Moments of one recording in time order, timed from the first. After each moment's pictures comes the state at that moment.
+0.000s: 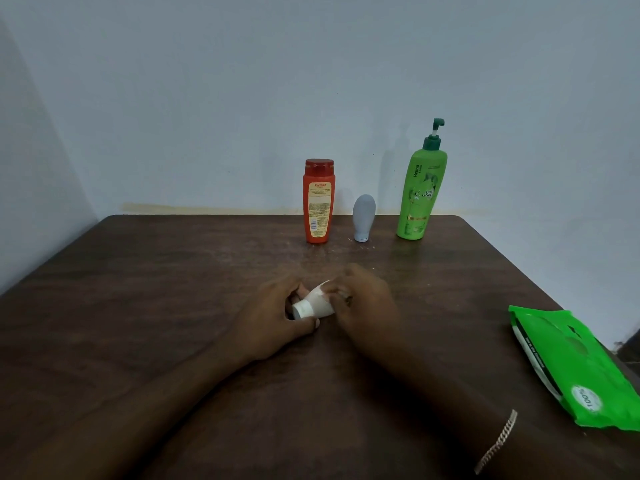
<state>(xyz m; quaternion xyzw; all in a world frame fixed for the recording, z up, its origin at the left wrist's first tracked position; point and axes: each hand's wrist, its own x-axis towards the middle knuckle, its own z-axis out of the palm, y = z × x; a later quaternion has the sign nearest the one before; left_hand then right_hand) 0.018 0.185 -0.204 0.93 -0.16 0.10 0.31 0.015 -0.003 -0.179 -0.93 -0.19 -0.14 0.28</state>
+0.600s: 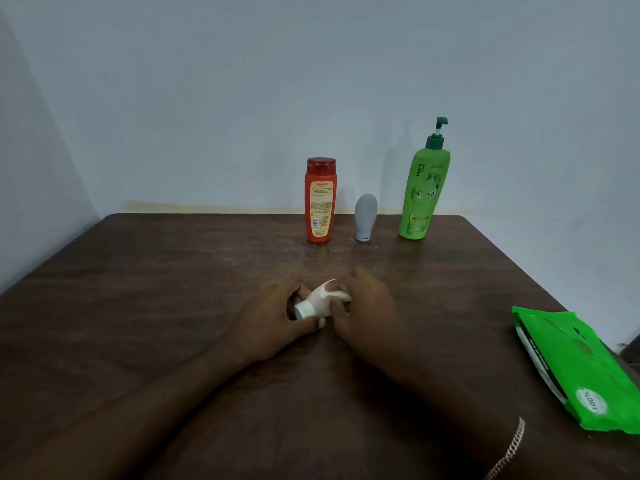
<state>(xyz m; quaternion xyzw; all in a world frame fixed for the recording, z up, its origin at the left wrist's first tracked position) 0.017 0.183 -0.205 0.93 -0.17 0.13 0.31 0.013 0.000 -0.189 -0.94 -0.14 -0.15 0.28</state>
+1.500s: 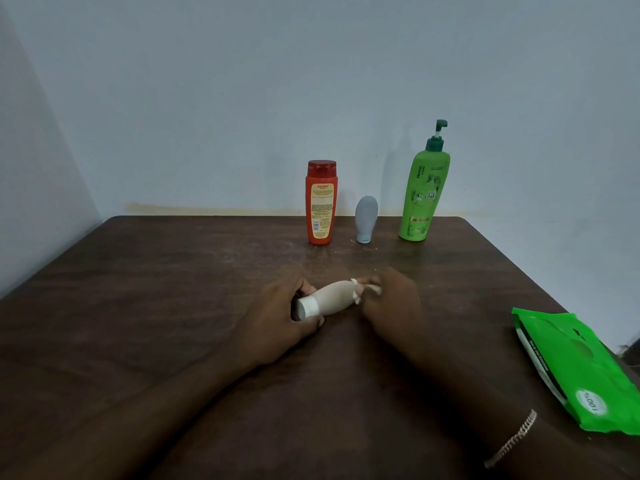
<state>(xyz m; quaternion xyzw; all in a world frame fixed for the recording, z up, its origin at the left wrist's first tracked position) 0.008 0.178 -0.199 0.92 -0.16 0.12 0.33 0.035 -0.030 -0.189 -0.94 -0.03 -0.14 0.30</state>
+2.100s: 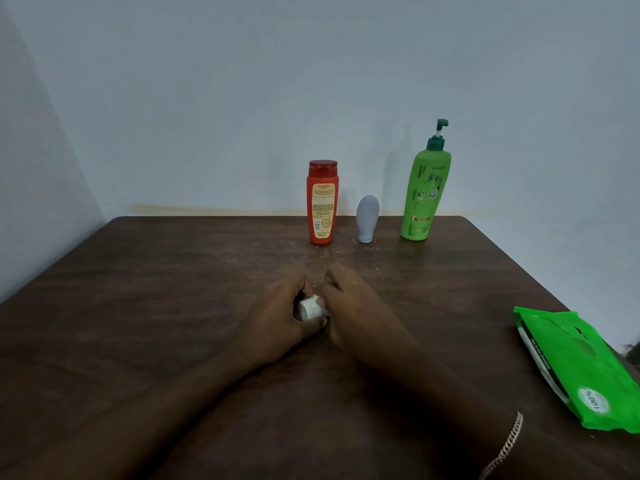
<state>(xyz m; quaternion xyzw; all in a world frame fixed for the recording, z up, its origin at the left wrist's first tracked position) 0.012 0.176 -0.204 0.92 -0.14 0.12 0.33 0.003 0.006 -0.170 -0.94 -0.30 -0.11 0.11</state>
